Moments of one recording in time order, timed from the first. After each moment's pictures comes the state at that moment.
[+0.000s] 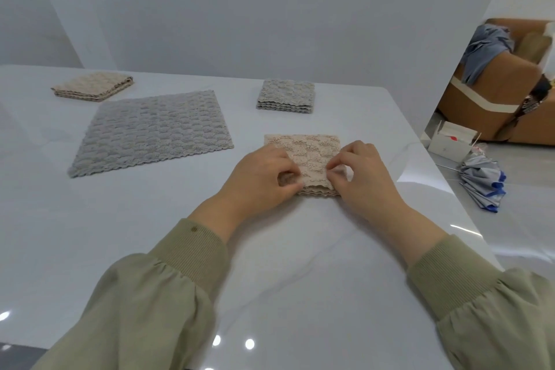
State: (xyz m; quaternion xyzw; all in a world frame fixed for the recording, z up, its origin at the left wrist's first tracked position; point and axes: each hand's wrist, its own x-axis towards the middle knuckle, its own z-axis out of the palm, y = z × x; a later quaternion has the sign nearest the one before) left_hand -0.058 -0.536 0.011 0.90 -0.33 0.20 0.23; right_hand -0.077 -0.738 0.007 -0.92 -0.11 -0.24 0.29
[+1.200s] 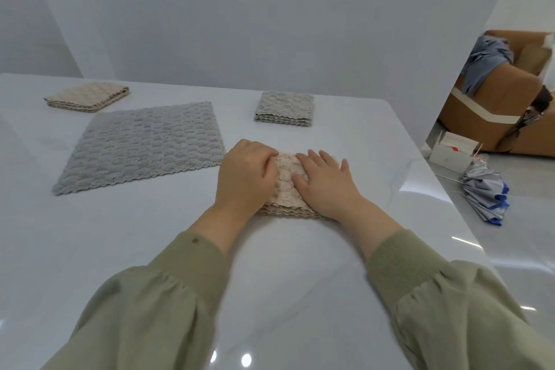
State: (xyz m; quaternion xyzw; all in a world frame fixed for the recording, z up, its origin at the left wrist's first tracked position) left_hand -0.025 -0.541 0.010 0.86 -0.18 0.37 0.29; right_hand -0.020 -0.703 0.003 -0.99 -0.09 -0.04 0.13
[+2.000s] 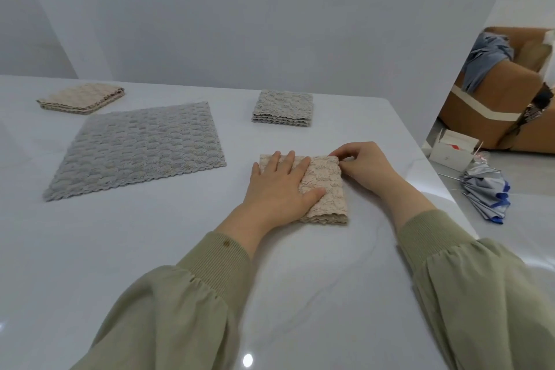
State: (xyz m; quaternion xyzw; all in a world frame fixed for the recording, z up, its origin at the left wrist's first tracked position) left_hand -0.022 -0.580 0.007 0.98 -0.18 -0.02 0.10; right_hand 0.012 -0.768 0.017 -0.88 -0.04 -0.08 0.46
